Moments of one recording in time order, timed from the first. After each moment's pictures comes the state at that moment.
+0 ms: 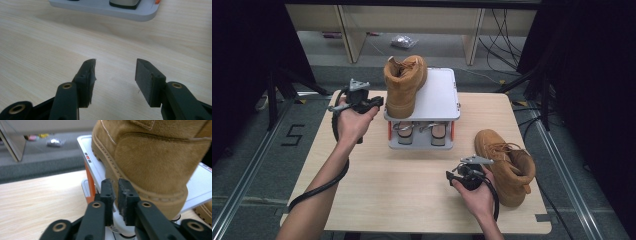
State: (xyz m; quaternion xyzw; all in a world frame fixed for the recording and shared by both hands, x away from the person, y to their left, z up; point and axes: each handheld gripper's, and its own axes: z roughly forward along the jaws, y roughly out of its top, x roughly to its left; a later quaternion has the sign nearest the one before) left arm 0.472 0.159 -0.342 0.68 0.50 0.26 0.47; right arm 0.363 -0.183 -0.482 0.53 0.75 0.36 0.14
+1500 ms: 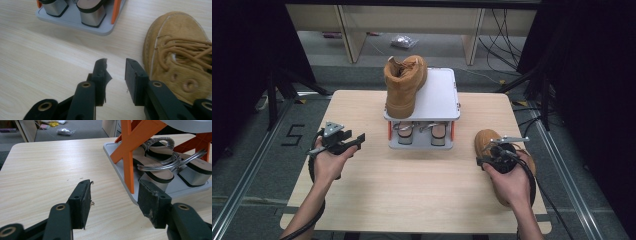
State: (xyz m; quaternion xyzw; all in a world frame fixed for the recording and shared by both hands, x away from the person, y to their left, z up) left arm 0.421 0.221 -0.438 0.67 0.53 0.26 0.45; right arm 0.366 -0.246 -0.391 0.55 0.76 0.30 0.15
